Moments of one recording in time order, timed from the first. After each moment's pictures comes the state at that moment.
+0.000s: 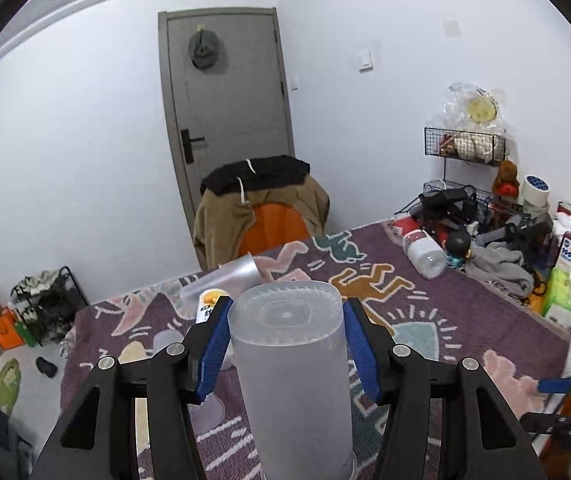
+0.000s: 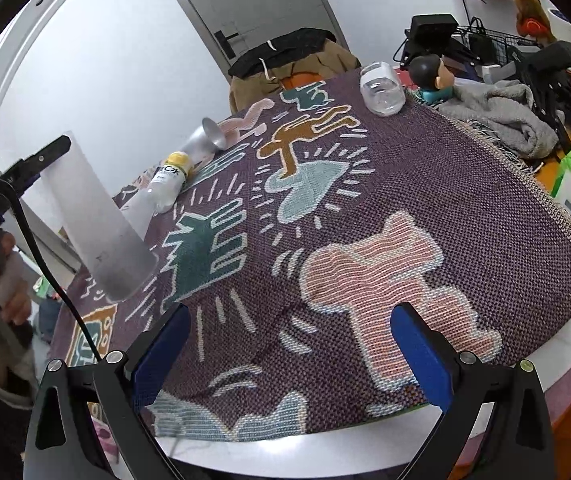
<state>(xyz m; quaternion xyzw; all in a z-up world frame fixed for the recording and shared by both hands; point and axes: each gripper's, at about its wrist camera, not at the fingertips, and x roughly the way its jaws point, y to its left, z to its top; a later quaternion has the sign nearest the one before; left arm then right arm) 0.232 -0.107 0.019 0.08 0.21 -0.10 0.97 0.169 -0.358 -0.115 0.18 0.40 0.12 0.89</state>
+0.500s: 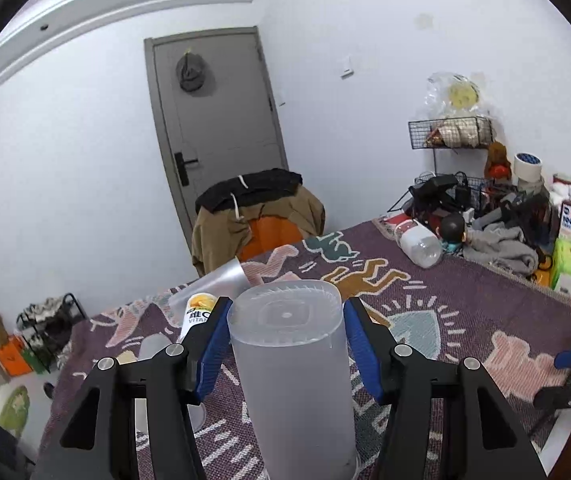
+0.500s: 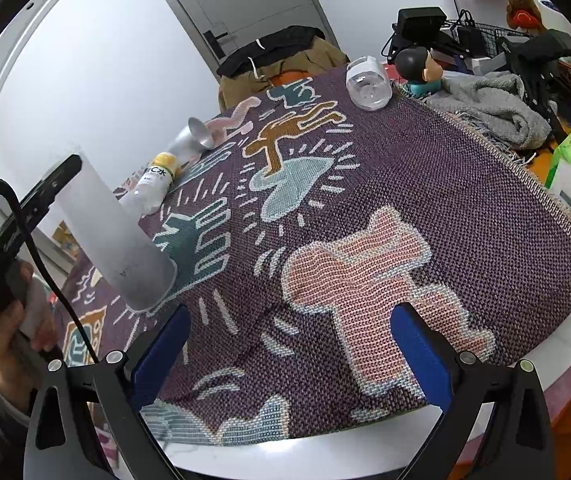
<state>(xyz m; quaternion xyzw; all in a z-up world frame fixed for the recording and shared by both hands) 0.207 -0.130 -0.014 0.12 0.17 -0.10 0.97 0.174 -0.361 -0.125 0.18 0.41 0.11 0.89</state>
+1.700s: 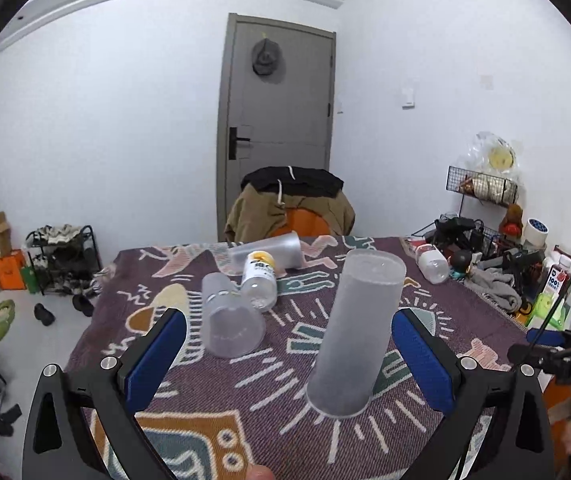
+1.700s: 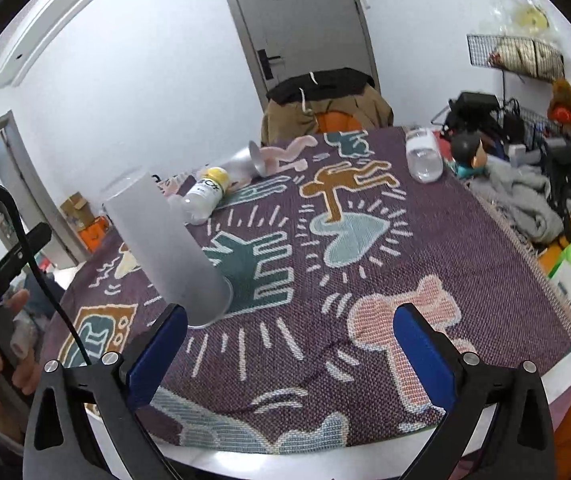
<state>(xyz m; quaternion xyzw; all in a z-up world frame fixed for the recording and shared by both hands) 0.119 -0.026 0.000 -0.02 0.18 -0.06 0.98 0.151 -0.302 -0.060 0.09 0.34 0.15 0.92</state>
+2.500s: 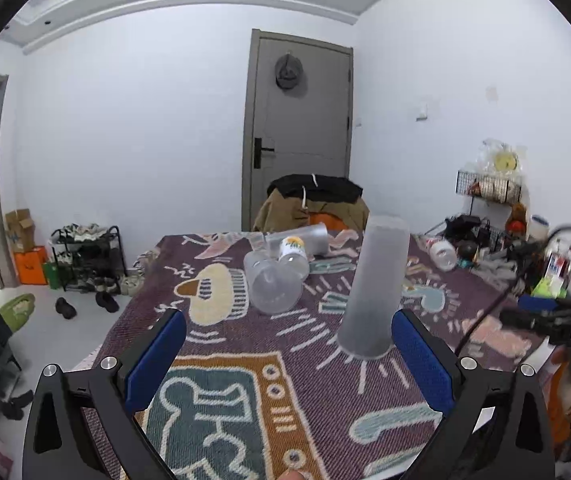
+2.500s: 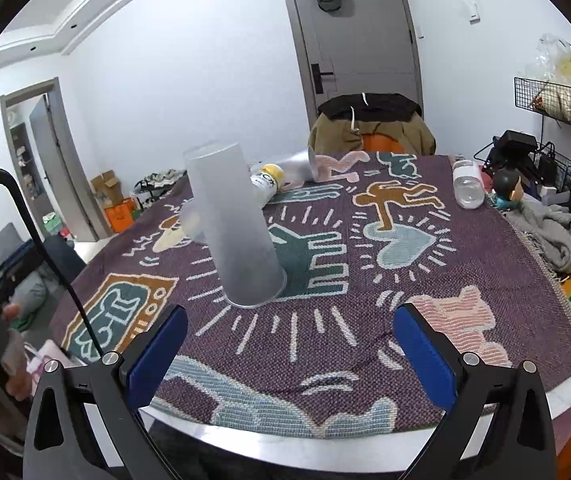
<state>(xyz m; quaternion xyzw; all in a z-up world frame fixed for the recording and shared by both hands) 0.032 0.006 -0.031 -0.01 0.16 -0.02 0.99 0.108 -0.263 -0.067 0.04 0.28 0.21 0.94</state>
